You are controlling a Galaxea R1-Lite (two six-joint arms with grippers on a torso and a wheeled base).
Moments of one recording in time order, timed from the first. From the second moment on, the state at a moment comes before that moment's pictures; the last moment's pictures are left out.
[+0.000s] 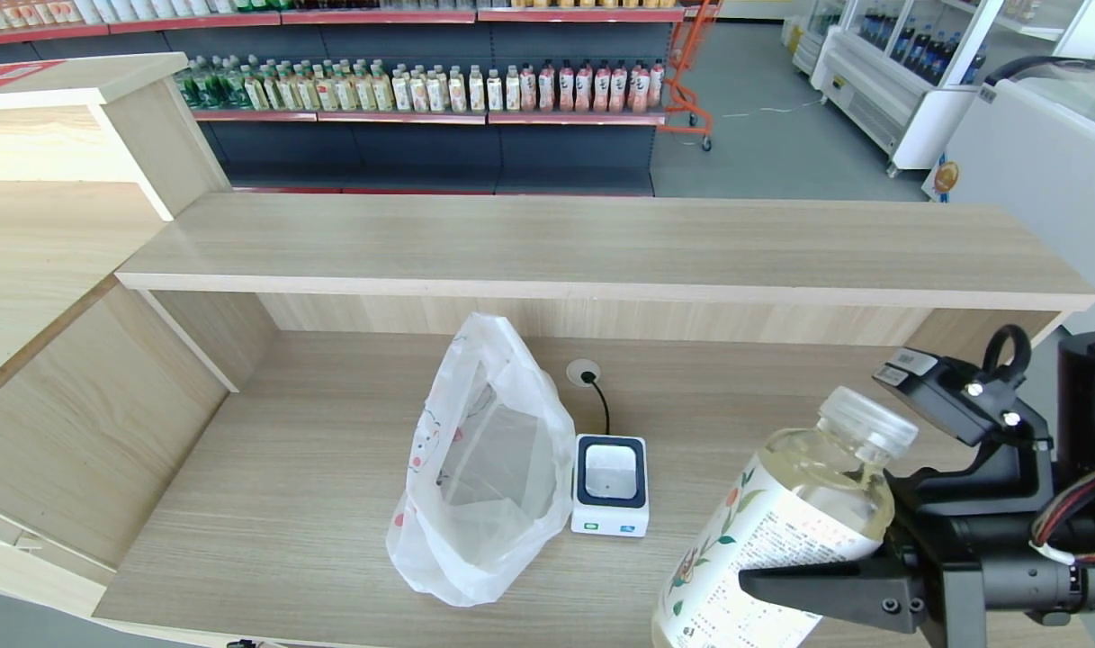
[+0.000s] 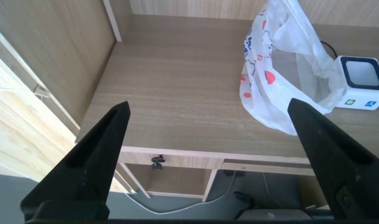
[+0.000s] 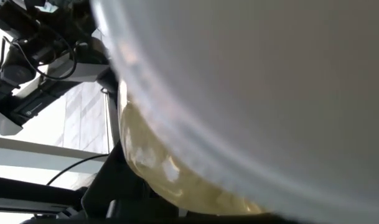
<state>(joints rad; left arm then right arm) 0.00 0.00 0.00 0.00 -0.01 -0.01 0.52 1.34 -0.53 -0.45 0.78 0.09</state>
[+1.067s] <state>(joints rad) 0.00 0.00 0.00 0.00 -0.01 -0.01 0.21 1.35 -0.39 -0.70 0.51 -0.92</state>
